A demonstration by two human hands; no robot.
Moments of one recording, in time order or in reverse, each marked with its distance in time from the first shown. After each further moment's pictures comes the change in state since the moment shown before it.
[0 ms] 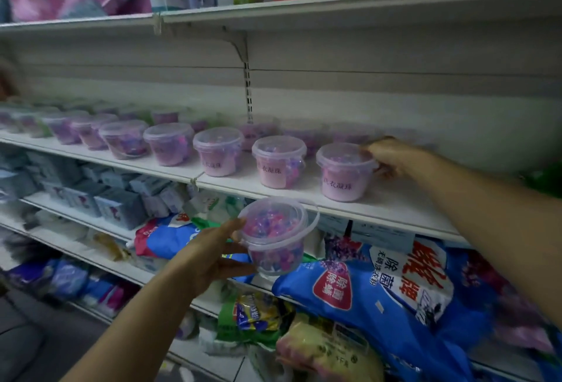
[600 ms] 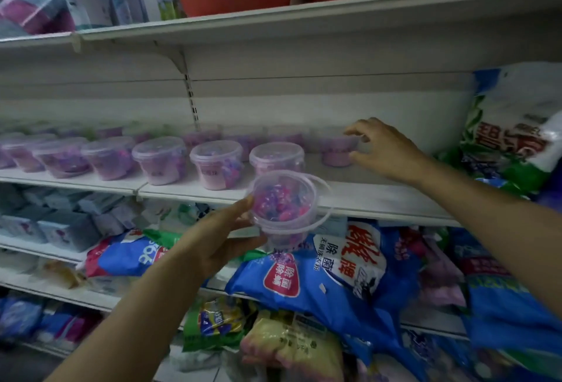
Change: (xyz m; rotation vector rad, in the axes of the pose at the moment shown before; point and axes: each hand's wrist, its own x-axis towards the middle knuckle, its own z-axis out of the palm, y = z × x) left_hand -0.038 0.006 0.118 -0.076 -0.257 0.095; right_hand -0.085 0.075 -0.108 -0.547 0.285 -0.676
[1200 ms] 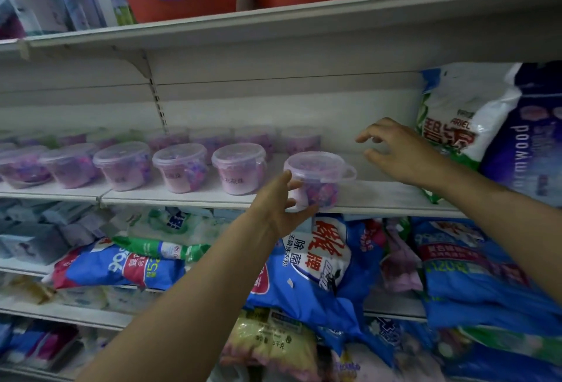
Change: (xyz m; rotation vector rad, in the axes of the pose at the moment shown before) left_hand 0.029 -0.007 0.153 -0.235 -0.053 -0.167; right_hand -0.059 0.055 -0.056 -0.035 0.047 0.013
